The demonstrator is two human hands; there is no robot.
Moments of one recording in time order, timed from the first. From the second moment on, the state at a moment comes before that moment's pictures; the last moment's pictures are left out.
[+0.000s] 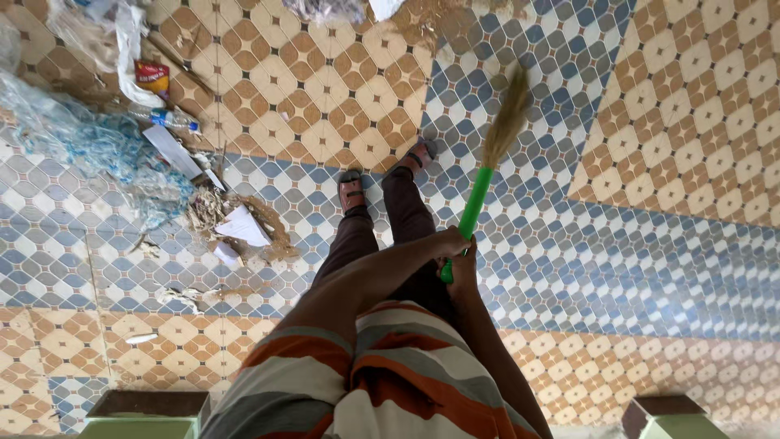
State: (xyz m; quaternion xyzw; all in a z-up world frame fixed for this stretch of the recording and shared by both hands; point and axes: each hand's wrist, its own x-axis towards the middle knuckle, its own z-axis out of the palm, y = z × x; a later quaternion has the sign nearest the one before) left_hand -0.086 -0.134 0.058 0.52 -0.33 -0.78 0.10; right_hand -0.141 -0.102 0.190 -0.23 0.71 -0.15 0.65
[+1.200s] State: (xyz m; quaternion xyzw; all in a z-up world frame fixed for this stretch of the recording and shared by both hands) left_hand 0.004 -0.284 0.117 0.64 -0.03 -0.69 0.35; right_hand -0.090 -0.338 0.242 -0.31 0.54 -0.02 0.78
